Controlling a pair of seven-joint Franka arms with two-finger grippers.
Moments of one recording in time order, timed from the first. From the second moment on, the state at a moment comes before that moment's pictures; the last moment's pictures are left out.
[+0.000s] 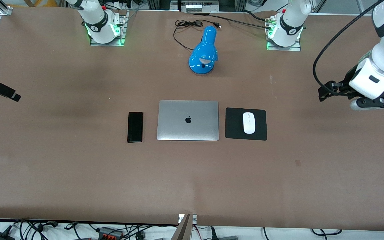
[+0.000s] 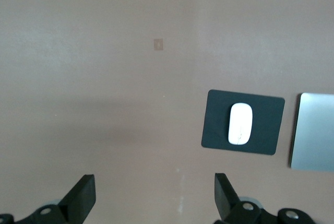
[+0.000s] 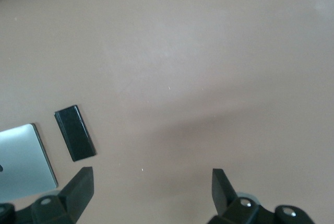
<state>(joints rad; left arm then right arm) 0.08 0.06 -0.18 -1.62 0.04 1.66 -0.16 0.06 0.07 -0.21 -1.60 0.07 1.67 0.14</state>
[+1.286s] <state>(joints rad) 0.02 -0.02 -0.07 -1.68 0.01 1.64 0.00 0.10 0.03 -0.19 -1.66 -0.04 1.69 0.14</state>
